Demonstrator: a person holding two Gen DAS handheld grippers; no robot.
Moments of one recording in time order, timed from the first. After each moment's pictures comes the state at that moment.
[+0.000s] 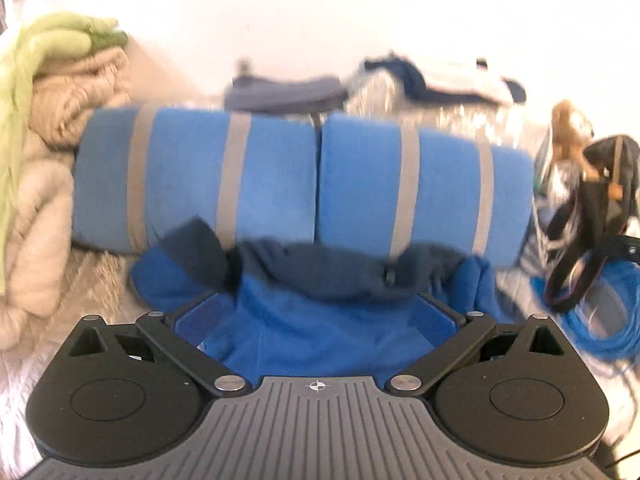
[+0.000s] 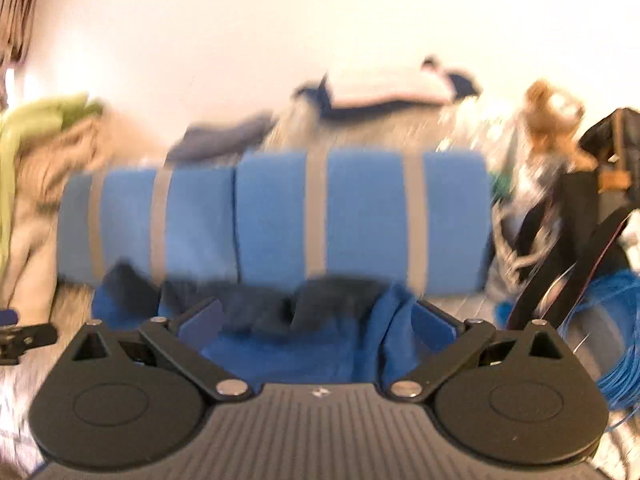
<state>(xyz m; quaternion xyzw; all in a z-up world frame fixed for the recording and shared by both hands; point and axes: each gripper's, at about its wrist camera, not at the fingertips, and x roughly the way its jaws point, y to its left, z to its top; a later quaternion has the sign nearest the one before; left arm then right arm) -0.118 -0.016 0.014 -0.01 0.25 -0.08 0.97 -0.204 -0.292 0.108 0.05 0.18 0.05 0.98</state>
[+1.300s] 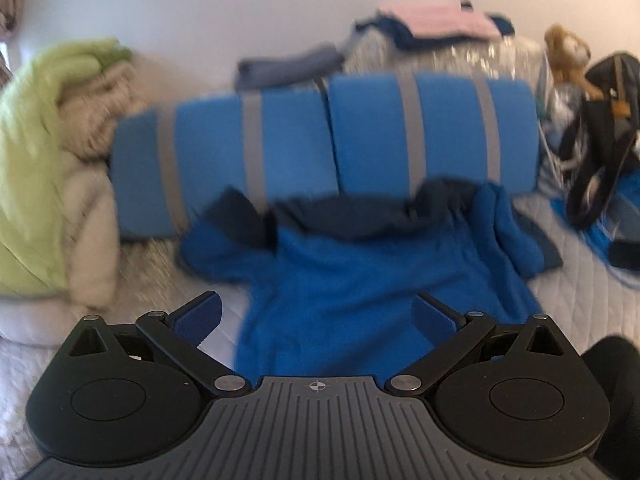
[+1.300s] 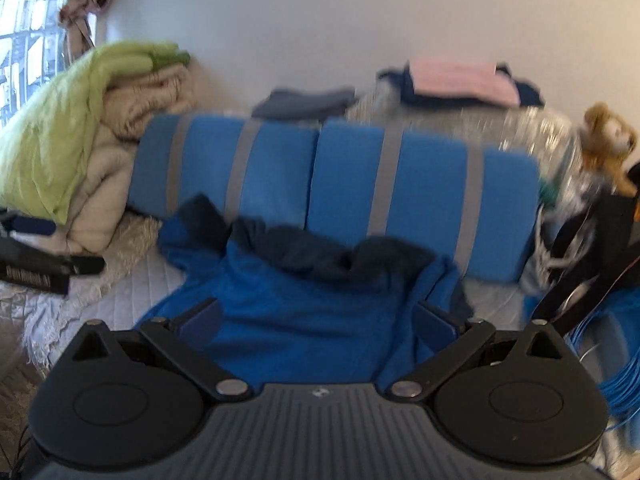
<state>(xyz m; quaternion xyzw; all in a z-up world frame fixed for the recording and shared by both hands) -0.200 -0.019 -0.020 0.08 0.28 -0.04 0.96 -0.271 -0.245 0.057 -0.05 0.24 0.14 0.96</state>
